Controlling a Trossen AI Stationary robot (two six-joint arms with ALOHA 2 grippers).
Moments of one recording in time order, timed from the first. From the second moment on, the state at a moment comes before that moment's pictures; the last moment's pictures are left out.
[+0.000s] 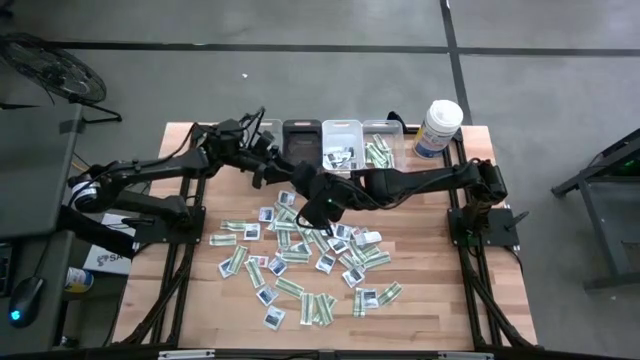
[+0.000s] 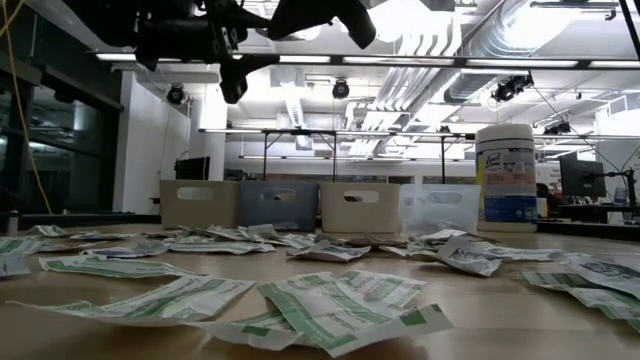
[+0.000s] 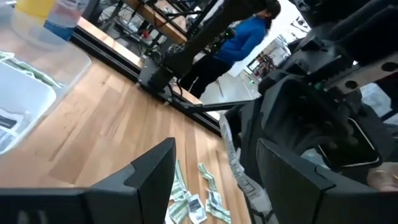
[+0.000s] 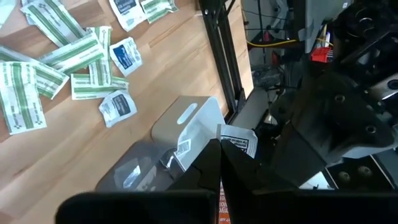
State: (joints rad) left arm 0.48 1.15 0.70 0.35 0.71 -0.61; right arm 0.09 1.86 1.75 -0.54 0.39 -1.19
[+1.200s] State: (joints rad) left arm 0.46 1.23 0.70 0.47 0.76 -0.66; right arm 0.07 1.86 1.75 -0.52 0.34 -1.19
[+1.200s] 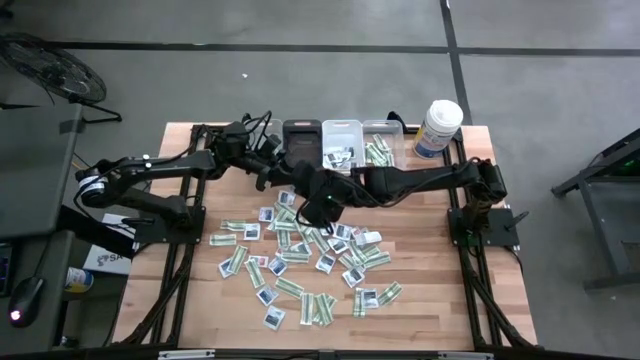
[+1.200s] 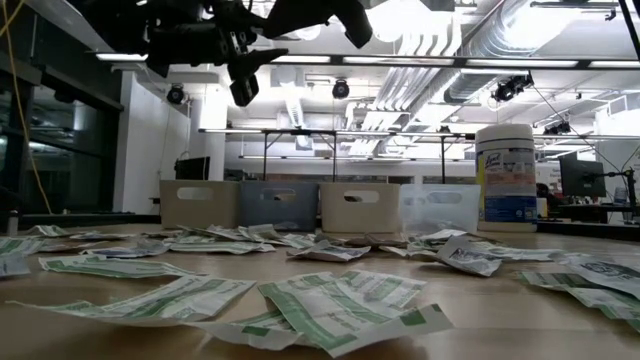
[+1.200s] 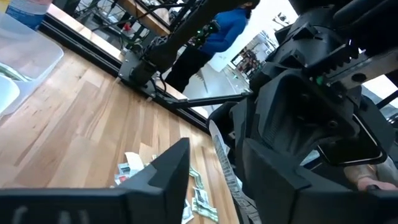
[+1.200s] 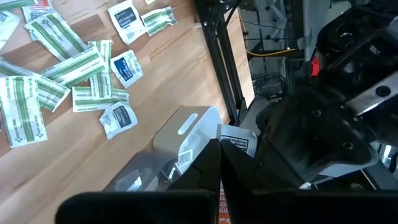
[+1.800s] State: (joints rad) left arm 0.46 1.23 0.70 0.47 0.75 -0.60; right arm 0.07 1.86 1.75 -0.52 0.33 -1.18
